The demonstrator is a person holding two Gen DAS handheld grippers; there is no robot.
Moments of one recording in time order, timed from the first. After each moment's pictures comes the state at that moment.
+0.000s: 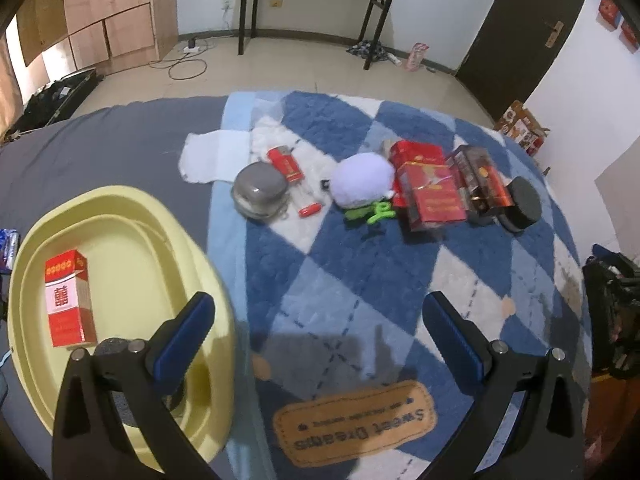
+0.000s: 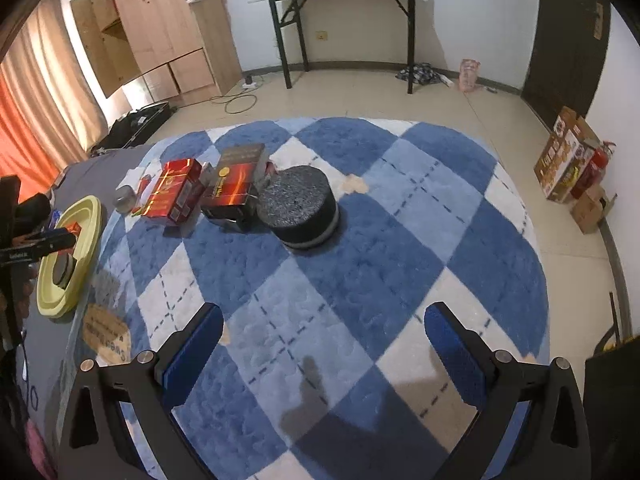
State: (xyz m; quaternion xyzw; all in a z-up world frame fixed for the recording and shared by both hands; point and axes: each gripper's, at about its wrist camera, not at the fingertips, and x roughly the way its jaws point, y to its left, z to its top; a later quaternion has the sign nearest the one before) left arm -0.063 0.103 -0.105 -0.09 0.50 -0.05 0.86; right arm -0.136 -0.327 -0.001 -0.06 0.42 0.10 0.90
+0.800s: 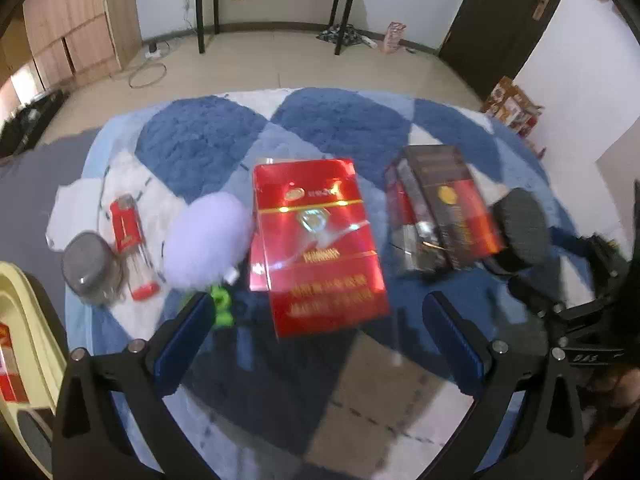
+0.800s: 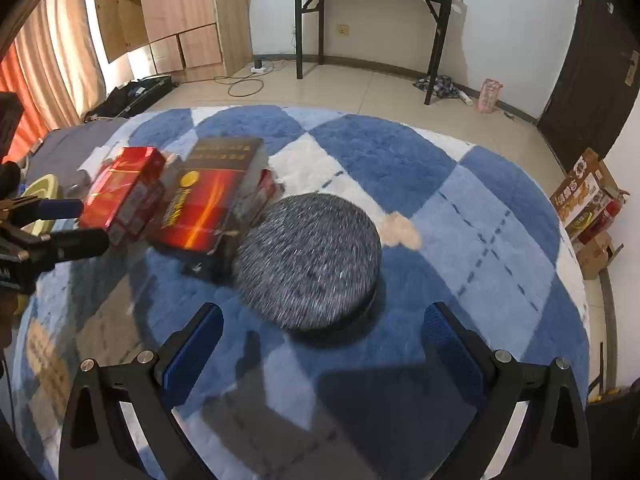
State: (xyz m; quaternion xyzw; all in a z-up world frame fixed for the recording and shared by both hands) left arm 0.035 -0.010 -0.145 -0.05 0.51 -0.06 0.86; right arm -0.012 -0.276 -0.089 -0.13 0.42 0.10 0.89
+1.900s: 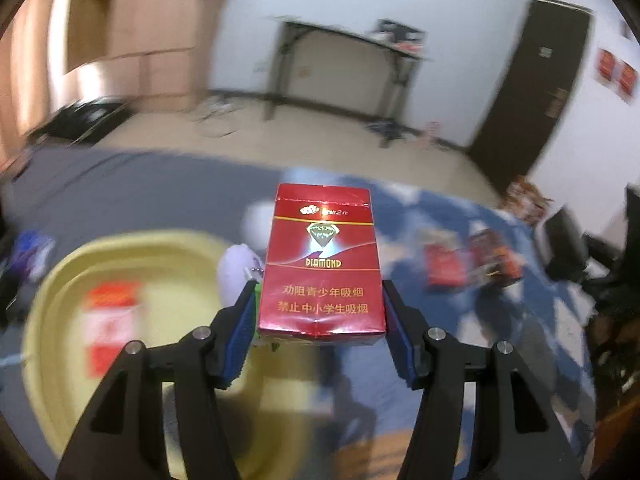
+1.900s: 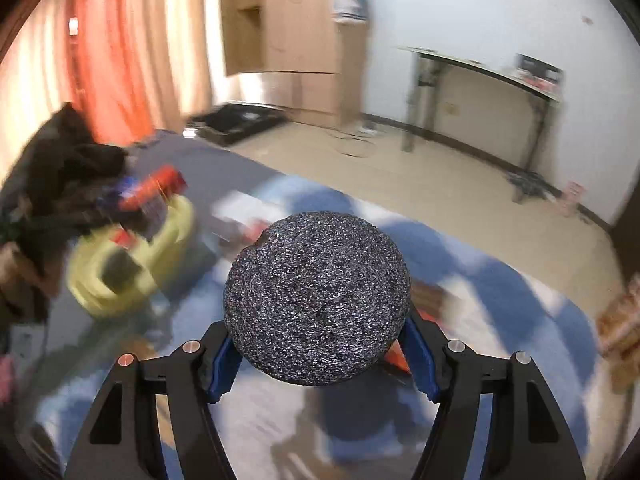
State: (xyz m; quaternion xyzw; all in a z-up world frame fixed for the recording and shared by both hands) left arm -0.099 0.193 -0.091 -0.13 0.38 0.02 0.92; right arm -0.055 -0.137 -0.034 -0.19 0.32 0.31 0.88
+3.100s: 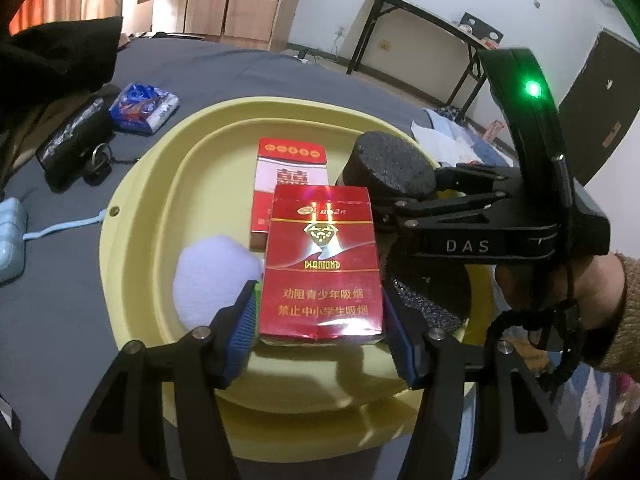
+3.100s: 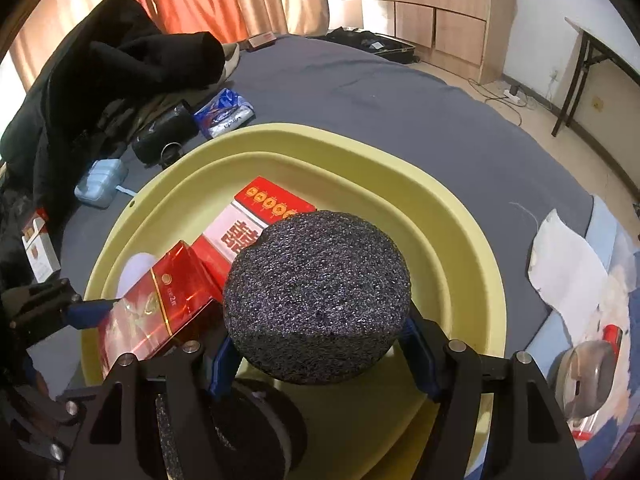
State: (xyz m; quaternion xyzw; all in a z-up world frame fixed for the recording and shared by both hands) left arm -0.182 0.284 -0.172 -0.20 0.43 0.09 0.88; right arm -0.013 0.196 -0.195 -0.26 0.42 0.42 0.76
